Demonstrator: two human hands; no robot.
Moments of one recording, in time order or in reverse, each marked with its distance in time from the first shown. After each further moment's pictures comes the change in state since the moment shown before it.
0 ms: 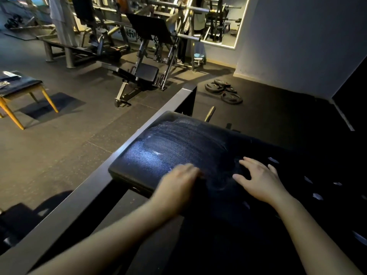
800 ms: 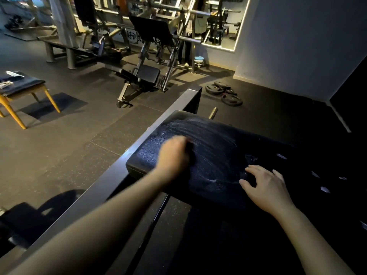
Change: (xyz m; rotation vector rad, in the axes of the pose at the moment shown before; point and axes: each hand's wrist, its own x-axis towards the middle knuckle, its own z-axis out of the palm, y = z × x) left_hand 0.034 -0.055 -0.024 0.038 0.127 -0.334; right_hand -0.046 -0.030 0.026 -0.010 0.156 0.013
